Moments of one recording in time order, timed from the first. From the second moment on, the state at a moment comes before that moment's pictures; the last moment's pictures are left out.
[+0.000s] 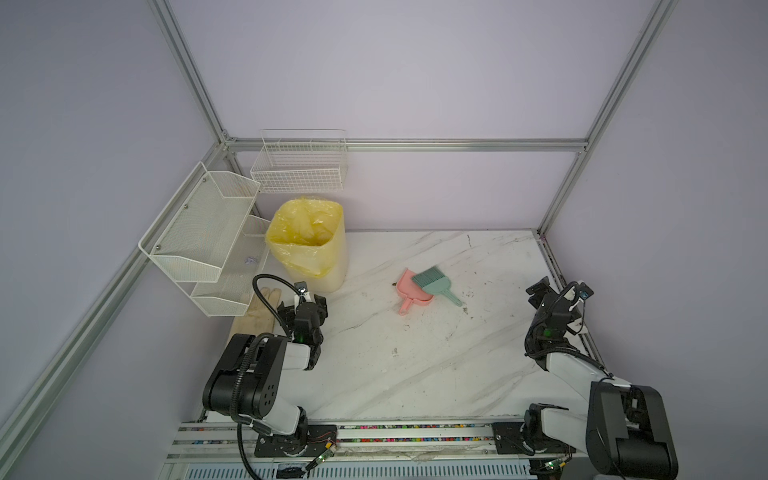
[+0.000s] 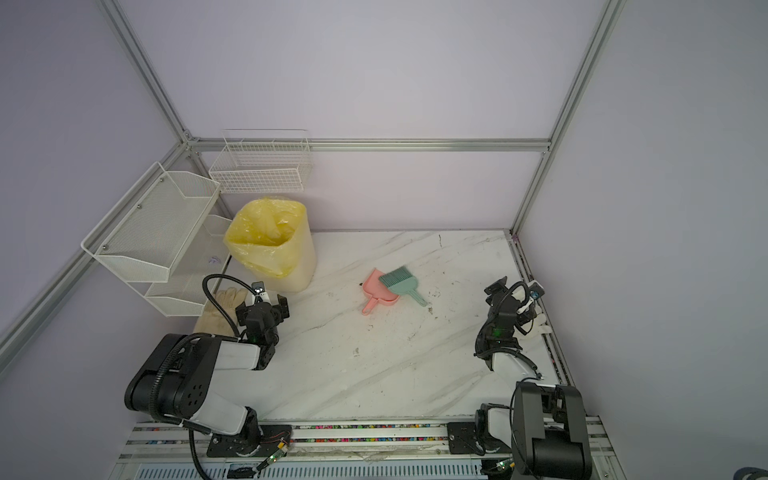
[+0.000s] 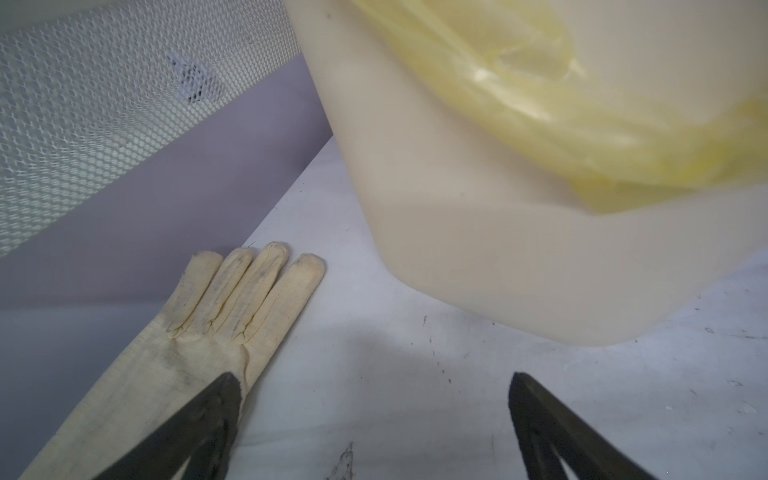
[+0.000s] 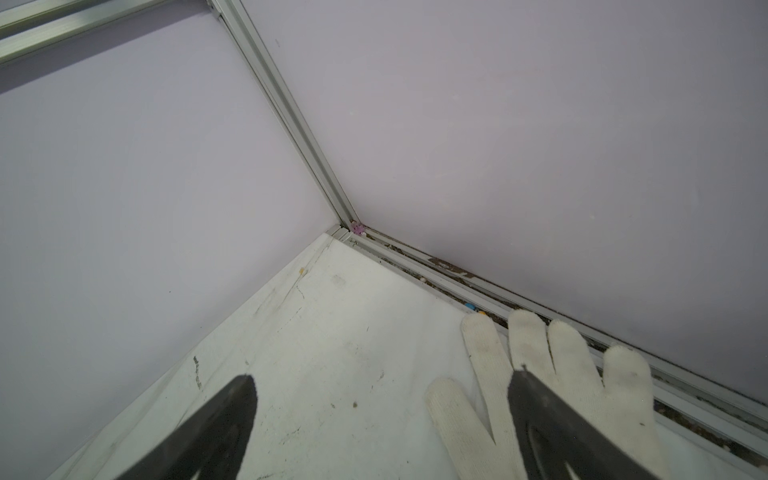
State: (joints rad) left arm -0.11 1.54 0.35 0.85 -0.57 0.01; right arm -0.07 1.23 0.38 0.68 0.54 0.52
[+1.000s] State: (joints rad) left arm -0.10 1.61 0.30 1.06 -0.46 0.06; right arm 0.17 1.69 0.35 1.33 0.65 0.19
